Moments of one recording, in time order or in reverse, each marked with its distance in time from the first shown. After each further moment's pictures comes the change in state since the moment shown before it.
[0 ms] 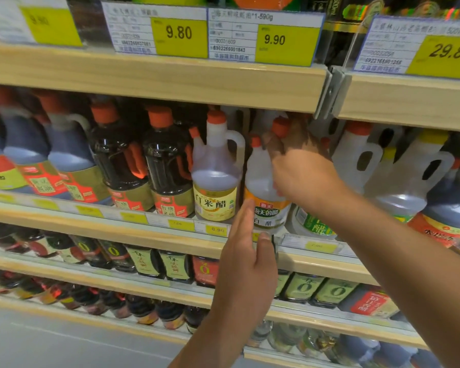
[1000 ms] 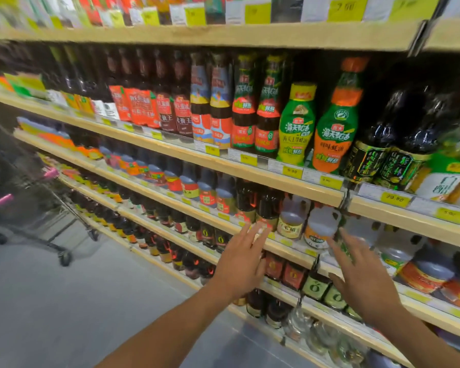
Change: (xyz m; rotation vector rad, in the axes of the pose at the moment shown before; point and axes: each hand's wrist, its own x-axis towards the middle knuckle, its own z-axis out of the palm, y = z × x) left_hand -0.114 0.109 -0.190 1.015 -0.072 0.153; right_hand -0.180 0.012 -0.069 -0.148 0.092 -0.312
